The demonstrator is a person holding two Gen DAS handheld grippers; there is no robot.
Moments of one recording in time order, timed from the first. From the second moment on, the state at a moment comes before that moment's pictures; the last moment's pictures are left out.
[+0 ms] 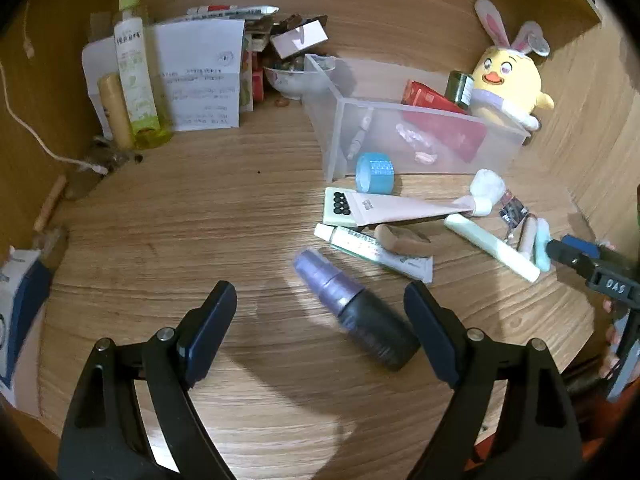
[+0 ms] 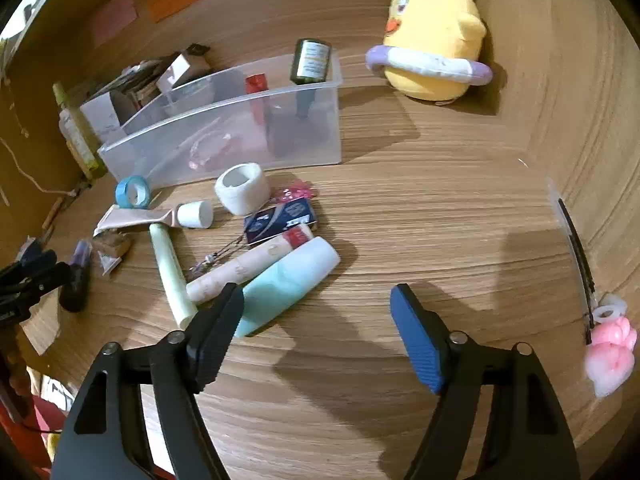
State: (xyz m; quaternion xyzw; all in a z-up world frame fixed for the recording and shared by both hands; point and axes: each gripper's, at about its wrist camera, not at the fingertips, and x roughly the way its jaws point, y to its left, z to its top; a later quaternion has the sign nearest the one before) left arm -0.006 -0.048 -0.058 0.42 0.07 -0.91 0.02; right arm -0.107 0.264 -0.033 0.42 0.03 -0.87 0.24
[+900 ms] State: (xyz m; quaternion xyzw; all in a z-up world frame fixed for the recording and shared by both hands) left arm 0.009 -0.039 -0.075 0.41 0.01 -0.91 0.03; right arm -0.077 0.244 -0.032 0.40 0.06 -0.87 0.29
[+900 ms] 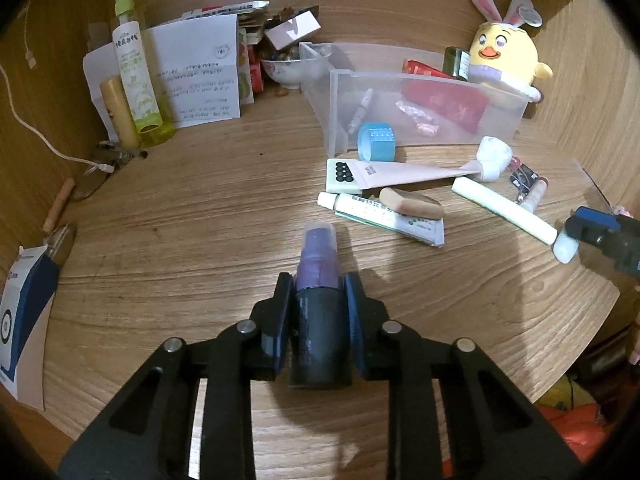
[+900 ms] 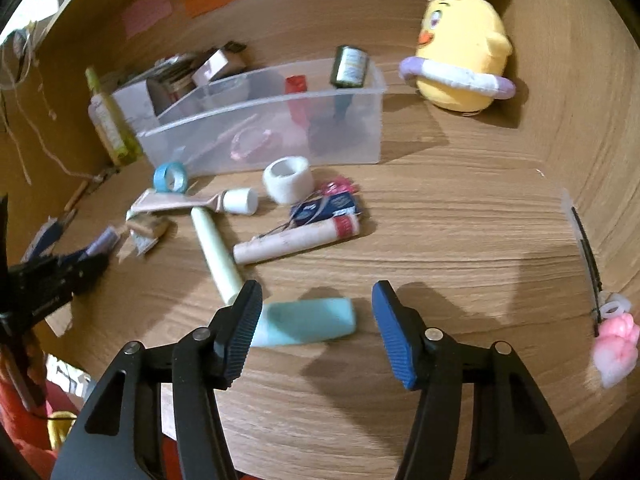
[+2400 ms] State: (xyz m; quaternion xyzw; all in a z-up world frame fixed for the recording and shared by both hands) left arm -0.083 -0.017 0.015 0.32 0.05 -0.94 -0.04; right arm -0.150 0.197 0.064 0.29 0.05 -0.90 0.33
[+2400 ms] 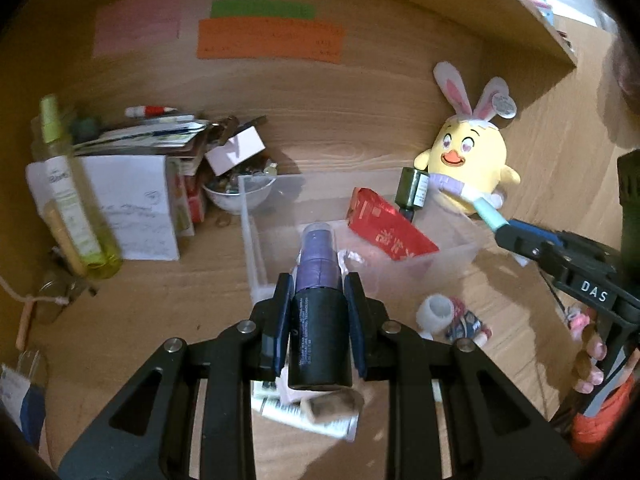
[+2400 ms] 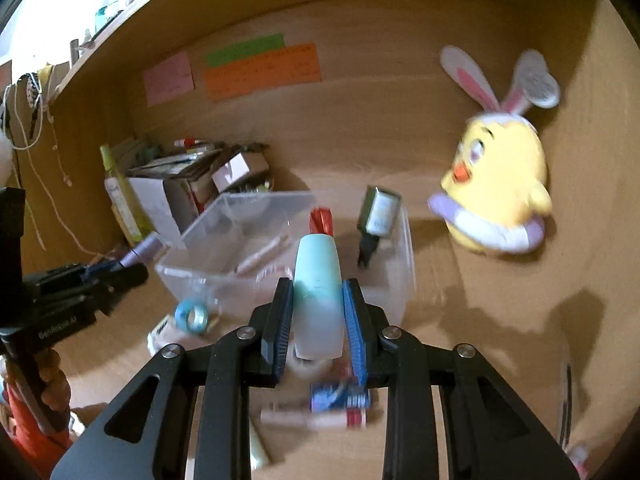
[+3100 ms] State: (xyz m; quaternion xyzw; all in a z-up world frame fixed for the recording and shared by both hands) left arm -0.182 -0.016 -0.012 0.41 0.05 -0.91 -0.06; right arm -0.222 0.103 0.019 0.39 0.12 -0.83 0.37
